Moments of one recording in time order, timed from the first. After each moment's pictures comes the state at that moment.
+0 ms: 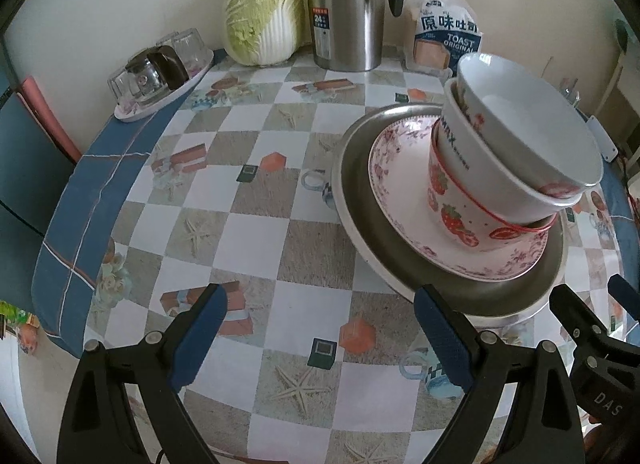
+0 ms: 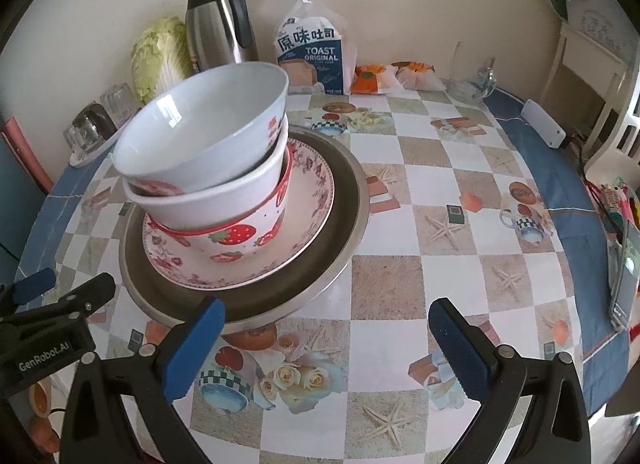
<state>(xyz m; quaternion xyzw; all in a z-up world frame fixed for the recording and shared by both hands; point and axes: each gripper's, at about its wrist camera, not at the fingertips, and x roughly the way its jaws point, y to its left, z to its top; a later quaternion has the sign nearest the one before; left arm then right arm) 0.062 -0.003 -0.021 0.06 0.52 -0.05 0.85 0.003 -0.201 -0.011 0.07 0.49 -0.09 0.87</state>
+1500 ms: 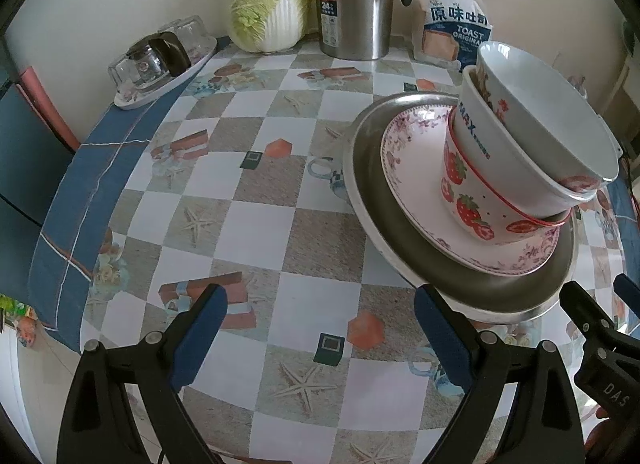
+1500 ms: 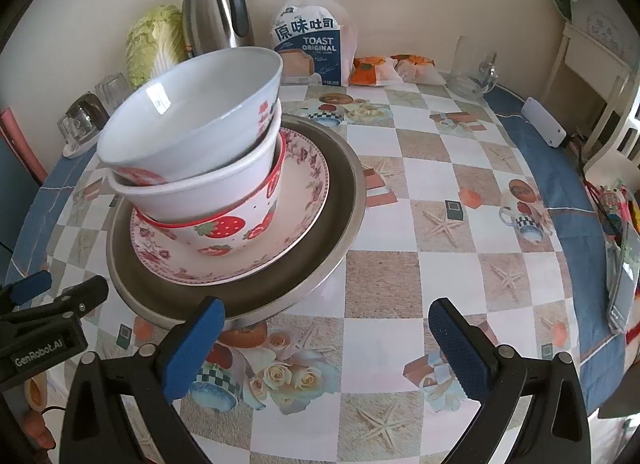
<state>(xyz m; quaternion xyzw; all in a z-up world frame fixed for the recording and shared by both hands) 0.063 0.003 -0.028 0.05 0.53 -0.04 0.85 0.007 -0.204 -0.018 0.06 0.50 -0.09 0.86</state>
